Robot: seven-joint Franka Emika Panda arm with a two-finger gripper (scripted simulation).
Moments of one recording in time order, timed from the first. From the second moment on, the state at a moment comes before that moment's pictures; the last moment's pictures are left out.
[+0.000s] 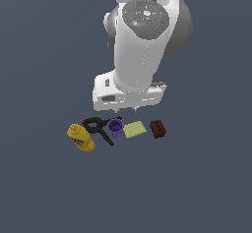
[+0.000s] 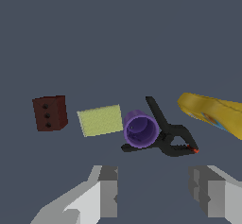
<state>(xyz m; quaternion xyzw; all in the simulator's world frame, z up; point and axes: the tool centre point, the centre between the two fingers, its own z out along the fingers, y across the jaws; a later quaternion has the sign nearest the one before) 0.038 -0.001 0.264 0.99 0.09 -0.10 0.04</state>
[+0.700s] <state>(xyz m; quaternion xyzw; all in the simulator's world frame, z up) 0.064 -0.029 0.163 0.95 0.20 -0.23 0.11</state>
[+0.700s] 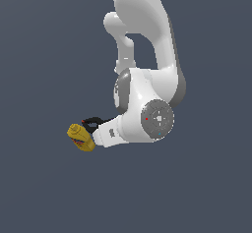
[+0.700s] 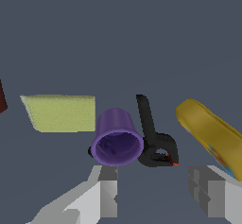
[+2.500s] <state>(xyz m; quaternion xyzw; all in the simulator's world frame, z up) 0.058 -0.070 0.036 0.85 0.30 -0.39 0.19</state>
